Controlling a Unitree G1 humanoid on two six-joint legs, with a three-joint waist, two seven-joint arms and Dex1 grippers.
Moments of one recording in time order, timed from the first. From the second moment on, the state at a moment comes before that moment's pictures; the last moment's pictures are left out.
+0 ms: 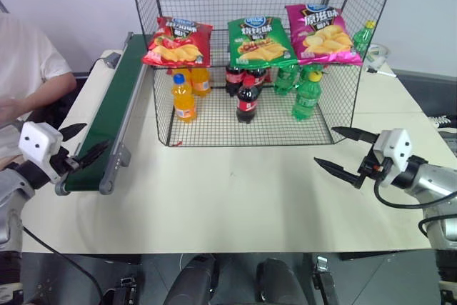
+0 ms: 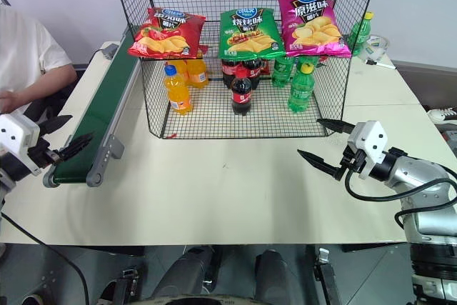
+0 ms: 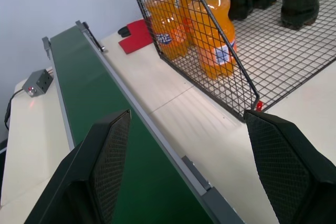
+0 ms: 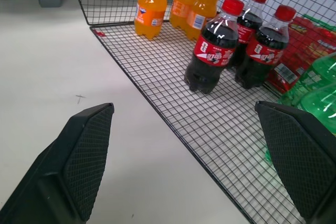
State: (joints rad) left arm -0.09 0.80 0.43 0.22 -0.40 -0.04 -0.89; right arm -0.12 -0.75 -0.26 0.00 0.41 -0.04 1.07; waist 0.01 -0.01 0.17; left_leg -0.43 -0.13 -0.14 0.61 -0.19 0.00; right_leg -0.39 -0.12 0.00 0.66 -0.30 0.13
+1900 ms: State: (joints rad) left arm -0.05 0.74 0.41 0.16 -0.40 -0.07 -0.86; right arm -0.15 -0.70 -0.18 -0.06 0.48 0.06 1.07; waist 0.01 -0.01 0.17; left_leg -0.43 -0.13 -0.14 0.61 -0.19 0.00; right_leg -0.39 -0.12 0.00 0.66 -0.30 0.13
